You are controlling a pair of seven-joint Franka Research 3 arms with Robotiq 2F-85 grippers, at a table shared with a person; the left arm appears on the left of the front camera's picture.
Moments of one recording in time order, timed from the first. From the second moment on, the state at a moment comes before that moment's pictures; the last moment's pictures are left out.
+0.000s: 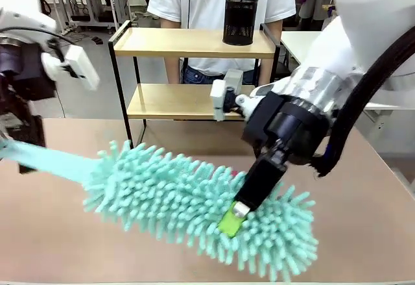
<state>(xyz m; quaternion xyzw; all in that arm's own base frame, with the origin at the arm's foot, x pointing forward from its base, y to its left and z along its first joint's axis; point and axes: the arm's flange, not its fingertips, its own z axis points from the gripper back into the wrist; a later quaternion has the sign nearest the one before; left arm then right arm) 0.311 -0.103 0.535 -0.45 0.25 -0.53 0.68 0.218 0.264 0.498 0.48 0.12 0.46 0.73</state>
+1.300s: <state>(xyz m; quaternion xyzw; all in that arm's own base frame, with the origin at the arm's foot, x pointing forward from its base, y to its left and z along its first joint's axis) 0.375 0.118 0.455 -0.70 -0.15 -0.06 0.70 0.364 -0.095 0.364 0.68 -0.11 -0.14 0.72</state>
